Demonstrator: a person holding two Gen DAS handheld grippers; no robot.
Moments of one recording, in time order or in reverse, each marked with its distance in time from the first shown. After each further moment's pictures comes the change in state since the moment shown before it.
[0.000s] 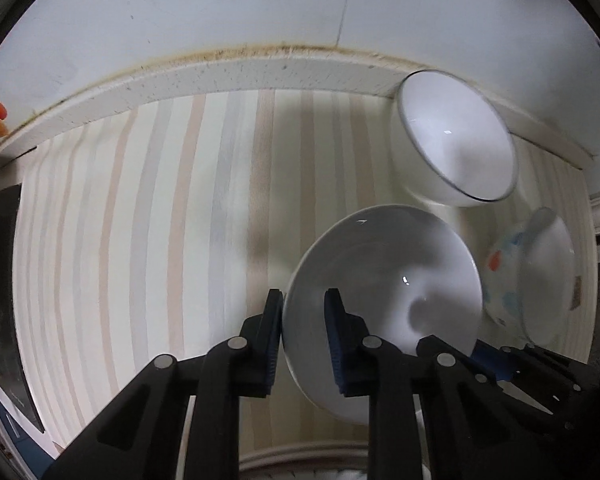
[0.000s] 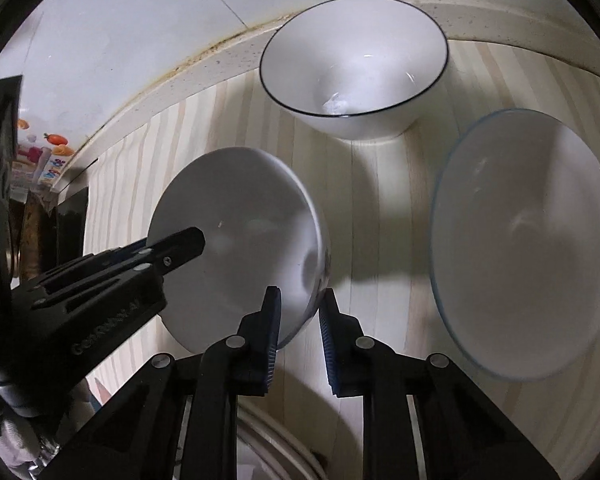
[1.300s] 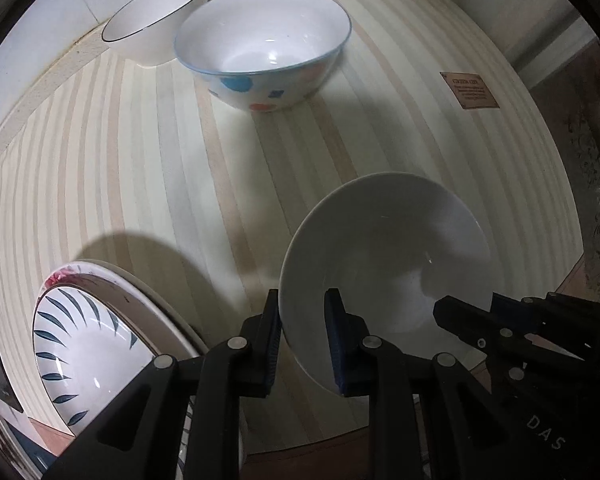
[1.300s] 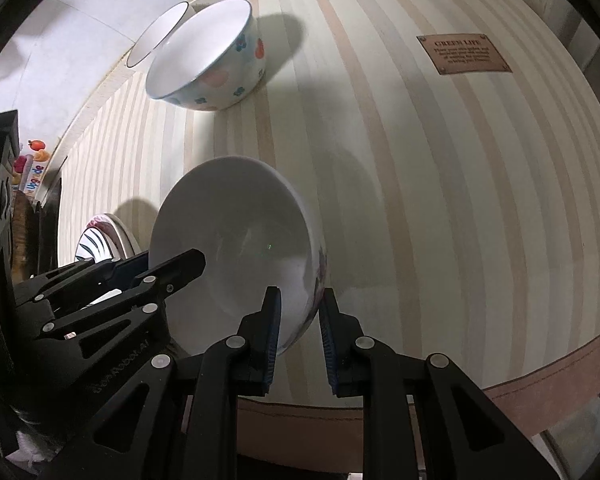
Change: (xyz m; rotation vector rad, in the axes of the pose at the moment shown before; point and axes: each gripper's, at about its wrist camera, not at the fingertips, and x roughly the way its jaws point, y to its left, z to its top) left arm -0.008 -0.177 -0.147 0.328 0.086 -0.036; right arm -0.090 -0.157 -0.185 0.174 -0.024 -0.058
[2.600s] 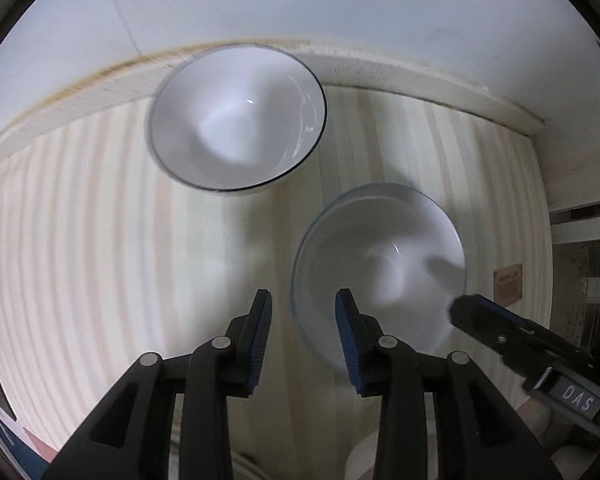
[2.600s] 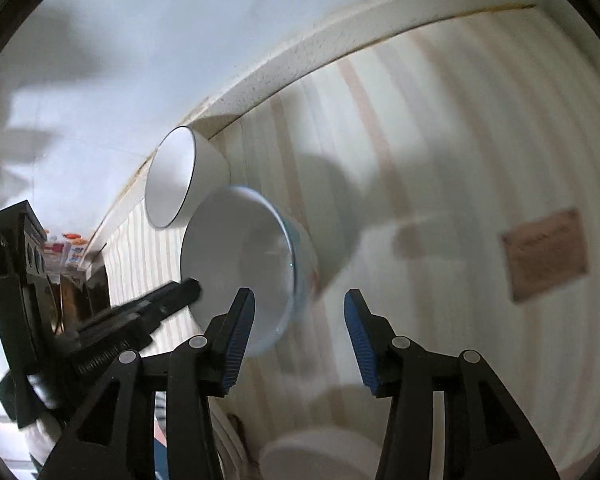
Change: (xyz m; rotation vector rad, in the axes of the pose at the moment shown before) left arm 0.003 0.096 0.161 -0.277 0.002 -0.077; right arm 0.012 0.020 0.184 0.088 -0.042 0.192
